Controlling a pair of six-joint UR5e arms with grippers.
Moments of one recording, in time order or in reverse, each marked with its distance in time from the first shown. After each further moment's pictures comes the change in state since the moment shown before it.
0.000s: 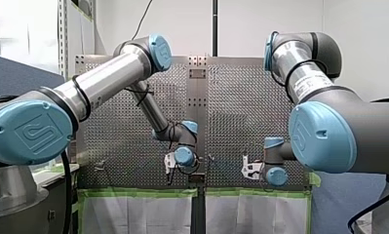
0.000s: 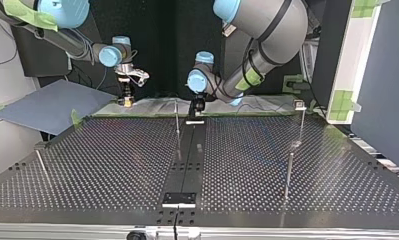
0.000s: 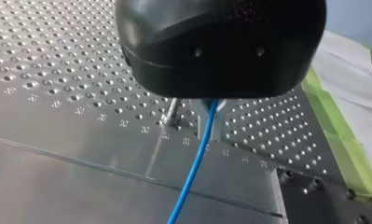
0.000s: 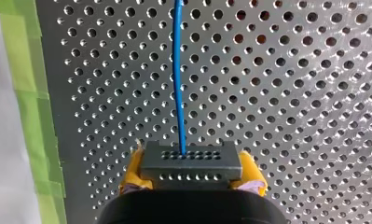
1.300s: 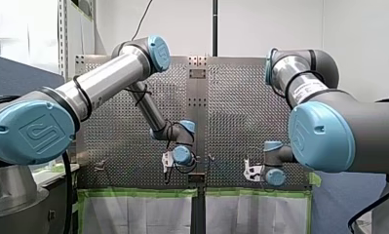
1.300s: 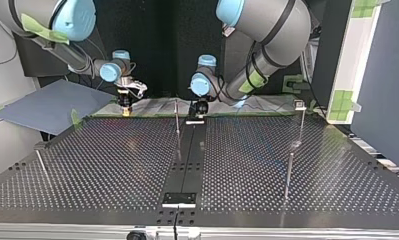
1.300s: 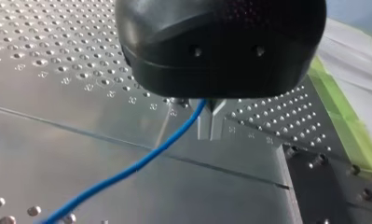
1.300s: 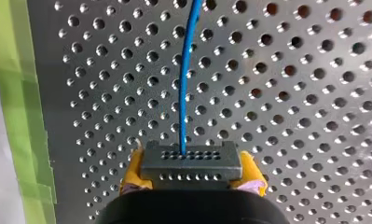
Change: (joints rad) left arm 0.026 0.000 0.007 -0.006 0.001 0.011; right arm -0.021 0.128 -0.238 0.135 0.015 -0.058
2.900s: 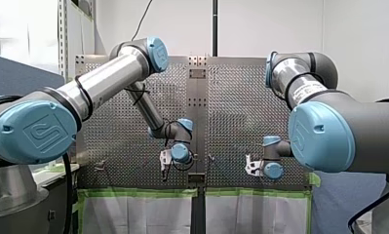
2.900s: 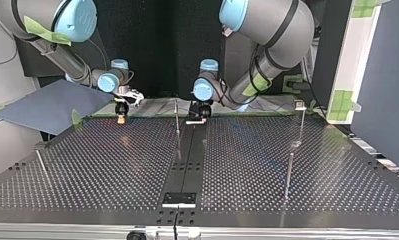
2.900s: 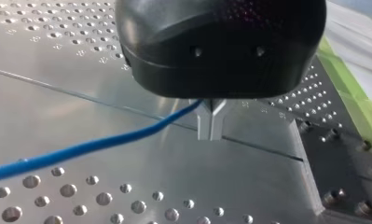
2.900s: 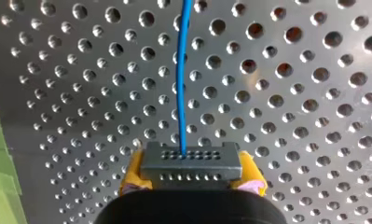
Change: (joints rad) left arm 0.028 0.000 0.027 -0.031 0.005 0.001; right arm -0.001 0.017 -0.132 0.129 0.068 0.000
